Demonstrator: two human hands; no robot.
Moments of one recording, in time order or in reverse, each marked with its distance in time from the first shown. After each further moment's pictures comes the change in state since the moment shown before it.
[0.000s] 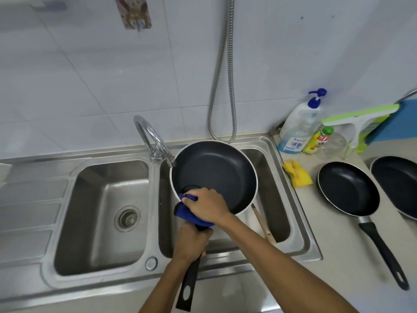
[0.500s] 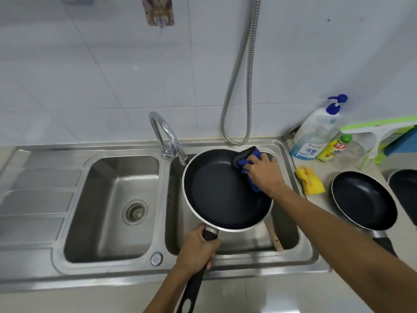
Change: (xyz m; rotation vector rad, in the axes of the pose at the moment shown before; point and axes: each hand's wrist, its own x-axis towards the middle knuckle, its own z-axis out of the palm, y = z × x) left_hand -0.022 -0.005 -0.005 -0.118 -0.090 -0.123; right_hand 0.074 0.141 -0.080 -0.927 0.218 -0.068
